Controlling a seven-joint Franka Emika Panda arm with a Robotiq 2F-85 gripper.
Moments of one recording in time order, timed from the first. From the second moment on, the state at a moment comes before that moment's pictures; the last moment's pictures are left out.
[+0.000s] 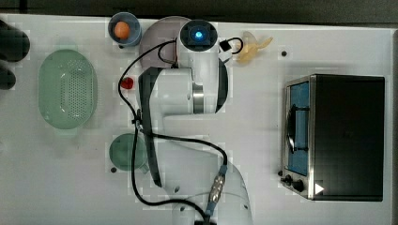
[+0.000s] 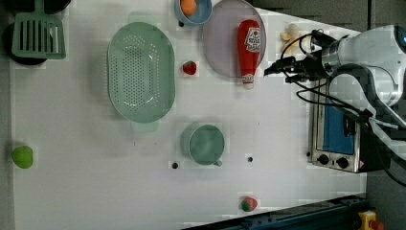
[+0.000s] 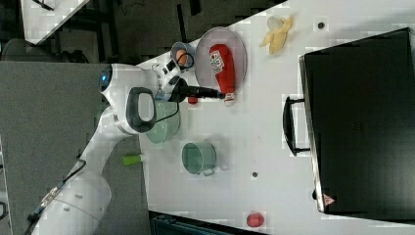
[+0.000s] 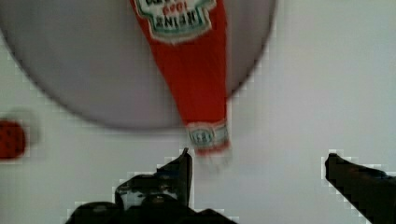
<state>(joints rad) -0.07 0.51 0.12 -1.80 -0.06 0.63 -0.53</state>
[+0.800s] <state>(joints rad) -0.03 0.81 0.12 -1.64 -0.13 0.86 -0.56</state>
